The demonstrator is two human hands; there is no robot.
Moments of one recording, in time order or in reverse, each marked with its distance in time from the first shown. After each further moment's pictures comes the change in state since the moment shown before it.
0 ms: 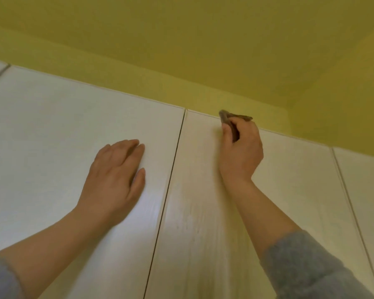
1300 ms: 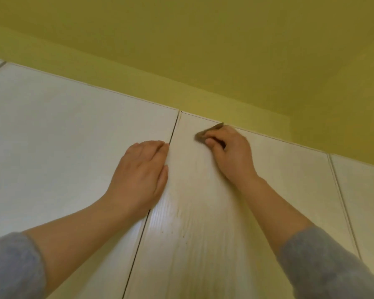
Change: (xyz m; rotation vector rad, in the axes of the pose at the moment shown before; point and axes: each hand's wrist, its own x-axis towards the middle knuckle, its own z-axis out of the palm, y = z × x) left_hand 0.029 0.048 0.019 0.018 0.038 0.136; right_hand 0.030 0.037 0.000 0.063 -0.476 -0.362
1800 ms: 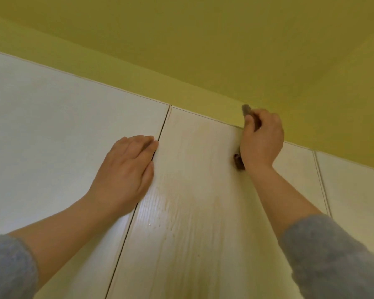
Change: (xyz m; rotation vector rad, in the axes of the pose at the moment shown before) left_hand -0.005 -0.003 0.010 -0.034 0.039 0.018; right_hand 0.011 0.020 -0.047 -0.189 0.486 0.391
